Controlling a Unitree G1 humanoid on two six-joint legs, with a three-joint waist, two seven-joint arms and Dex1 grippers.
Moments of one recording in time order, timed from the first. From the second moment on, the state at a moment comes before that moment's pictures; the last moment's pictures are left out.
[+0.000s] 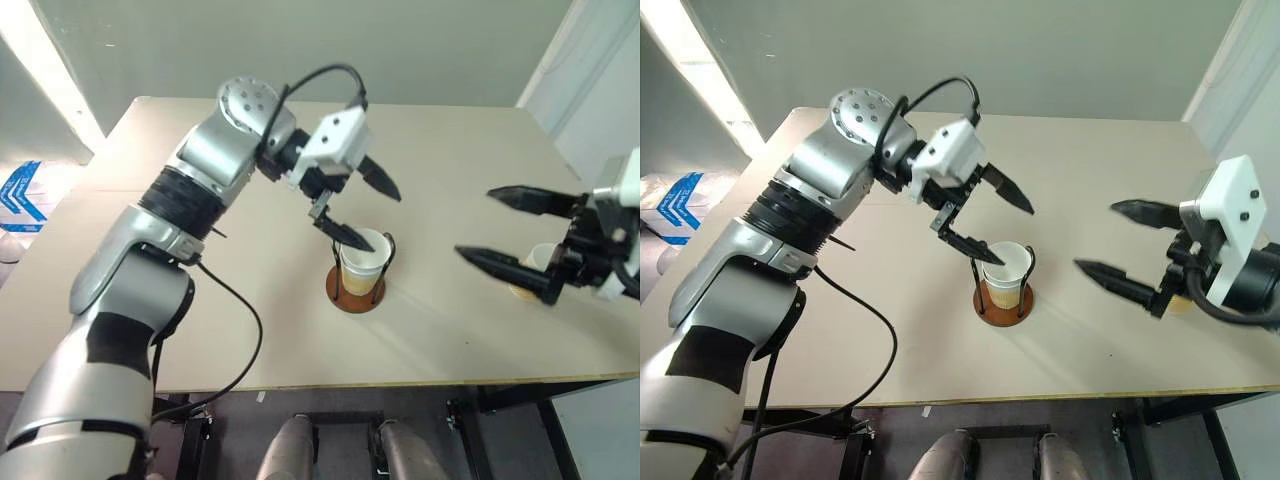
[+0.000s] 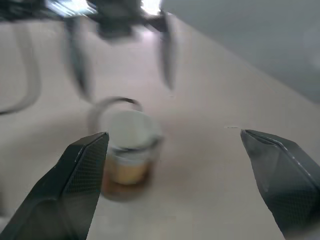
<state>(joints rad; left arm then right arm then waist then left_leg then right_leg) -1.40 0.59 -0.53 0.55 -0.50 0.10 -1.58 -0.19 -1.14 -0.53 -0.66 1.07 0.91 0.48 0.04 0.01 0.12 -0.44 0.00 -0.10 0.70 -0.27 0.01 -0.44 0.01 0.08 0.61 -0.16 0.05</state>
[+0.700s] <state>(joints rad) -1.05 0.69 -0.13 0.31 -0.45 0.40 -1.32 0.06 -1.39 -0.29 -0.40 0.43 0.74 0.79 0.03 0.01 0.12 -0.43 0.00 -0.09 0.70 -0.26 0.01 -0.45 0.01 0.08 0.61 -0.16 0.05</state>
